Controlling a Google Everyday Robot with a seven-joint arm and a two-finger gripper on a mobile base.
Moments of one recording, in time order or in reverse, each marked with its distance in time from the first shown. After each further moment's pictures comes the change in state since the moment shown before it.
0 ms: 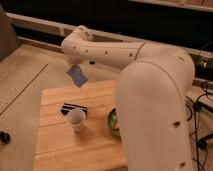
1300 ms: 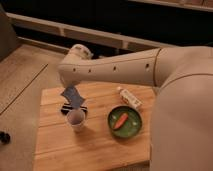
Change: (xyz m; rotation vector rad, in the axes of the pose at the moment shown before) arm 0.108 0.042 -0.040 -0.072 0.093 -0.077
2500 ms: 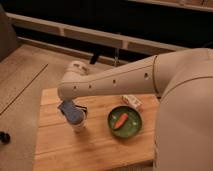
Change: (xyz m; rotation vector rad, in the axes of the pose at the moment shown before) arm 0.057 0.027 0.021 -0.062 0.017 0.024
